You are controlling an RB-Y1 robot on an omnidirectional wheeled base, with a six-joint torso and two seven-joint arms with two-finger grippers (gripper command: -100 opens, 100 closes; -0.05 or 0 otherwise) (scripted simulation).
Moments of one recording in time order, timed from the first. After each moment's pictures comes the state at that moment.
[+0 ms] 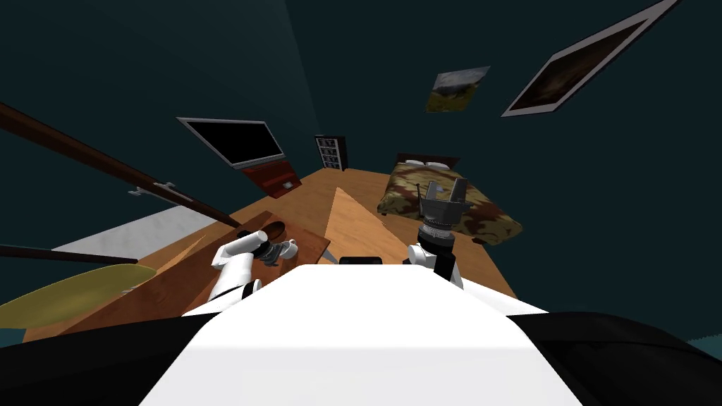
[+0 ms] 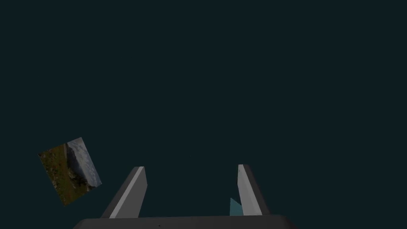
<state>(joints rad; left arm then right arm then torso) -0.02 0.56 0.60 -1.16 0.39 1.46 -0.52 0.48 -0.01 0.01 -2.38 0.05 -0.61 -0.15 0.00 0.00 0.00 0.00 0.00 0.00</state>
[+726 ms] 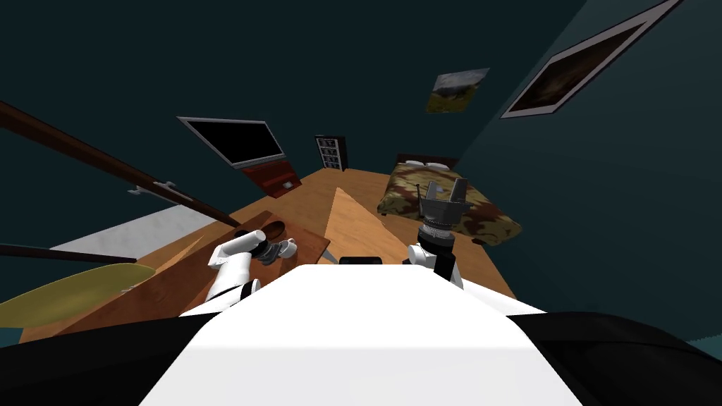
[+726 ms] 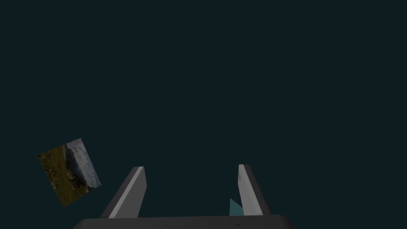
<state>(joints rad) -0.03 0.57 0.61 -1.17 0.39 1.48 -0.53 0.48 -0.01 0.01 -2.38 0.05 -0.61 -0.15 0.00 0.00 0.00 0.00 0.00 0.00</state>
